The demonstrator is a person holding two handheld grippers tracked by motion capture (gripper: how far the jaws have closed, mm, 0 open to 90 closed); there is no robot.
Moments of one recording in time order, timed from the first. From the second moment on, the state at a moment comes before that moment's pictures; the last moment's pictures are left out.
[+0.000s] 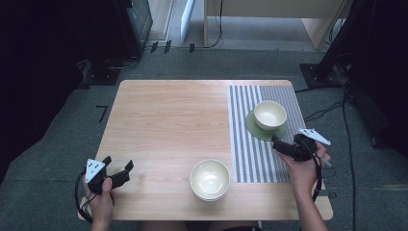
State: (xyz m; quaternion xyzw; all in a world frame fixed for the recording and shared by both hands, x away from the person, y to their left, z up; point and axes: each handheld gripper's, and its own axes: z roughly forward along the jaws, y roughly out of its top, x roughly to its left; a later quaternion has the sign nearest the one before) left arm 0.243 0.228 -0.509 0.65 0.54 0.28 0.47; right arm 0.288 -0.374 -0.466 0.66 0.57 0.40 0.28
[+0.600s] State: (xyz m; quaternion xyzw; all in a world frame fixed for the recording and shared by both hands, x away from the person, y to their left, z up) left arm 0.243 0.227 -0.510 0.65 0.54 0.28 0.47; right arm 0.241 -0.373 -0.480 0.66 0.56 0.40 0.30
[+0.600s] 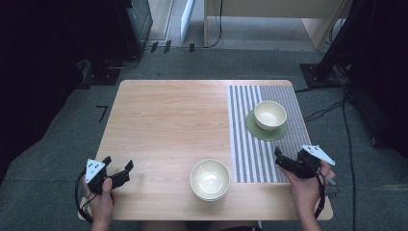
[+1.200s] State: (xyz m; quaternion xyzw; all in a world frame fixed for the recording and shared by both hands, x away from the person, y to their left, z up) left arm 0.243 0.227 -0.510 0.65 0.54 0.28 0.47; right arm 0.209 -0.381 -0.505 0.66 0.56 0.38 0.31
